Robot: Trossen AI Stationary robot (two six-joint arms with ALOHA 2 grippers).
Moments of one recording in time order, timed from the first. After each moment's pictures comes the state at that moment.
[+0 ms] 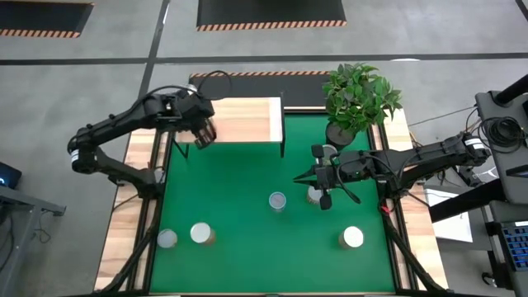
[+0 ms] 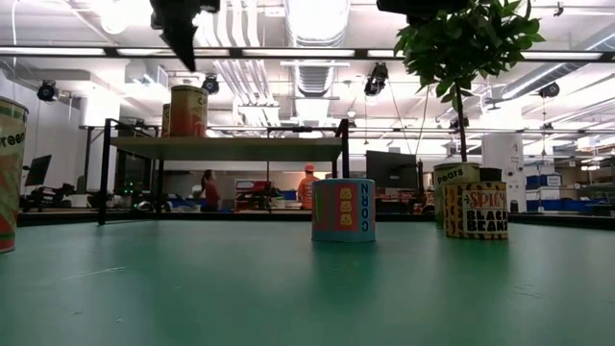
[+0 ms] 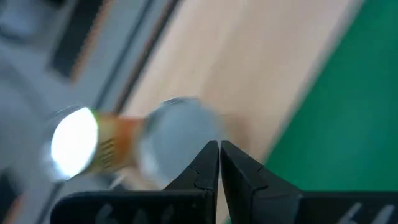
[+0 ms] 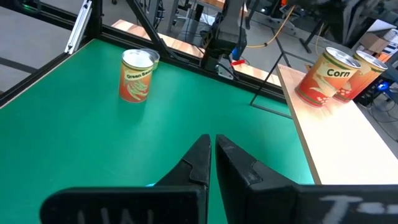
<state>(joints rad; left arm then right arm) 0.34 1.31 1.52 -1.30 -0.42 -0.03 0.15 1.12 0.86 -0.05 0.08 -0.28</state>
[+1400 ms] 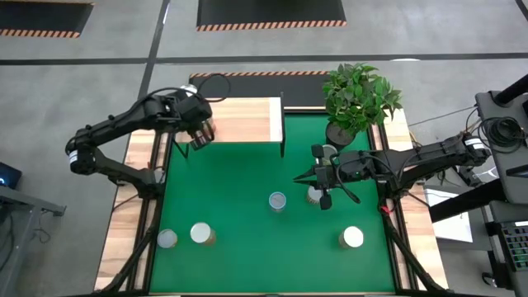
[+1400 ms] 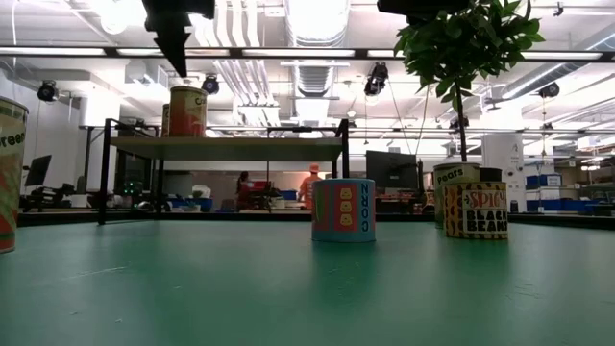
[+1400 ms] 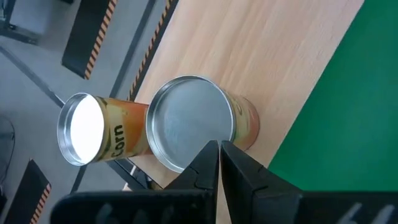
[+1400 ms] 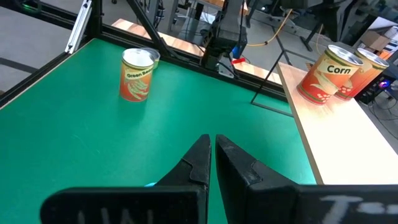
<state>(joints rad) 0.36 1.30 1.48 -1.34 -0.49 0.02 0.15 1.12 0.86 -0.06 0.08 -0.27</state>
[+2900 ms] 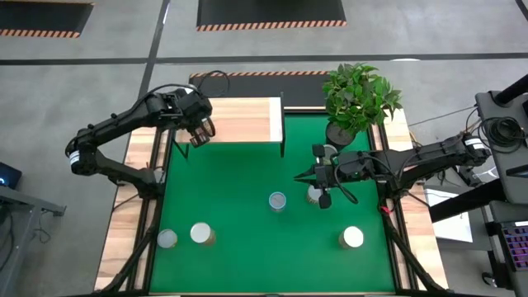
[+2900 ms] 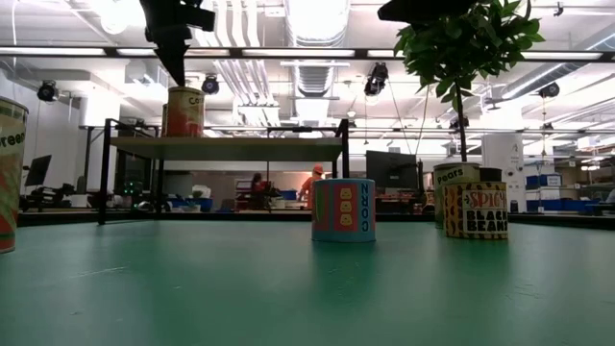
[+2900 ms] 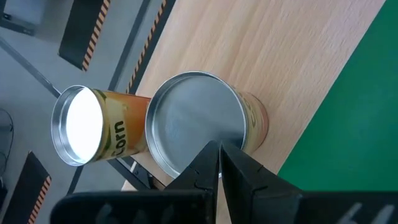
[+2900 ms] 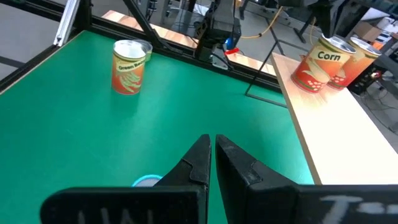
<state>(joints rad) 0.43 1.29 1.44 -1.31 -0.46 0.07 0.15 1.12 0.86 -0.08 0.12 -0.26</state>
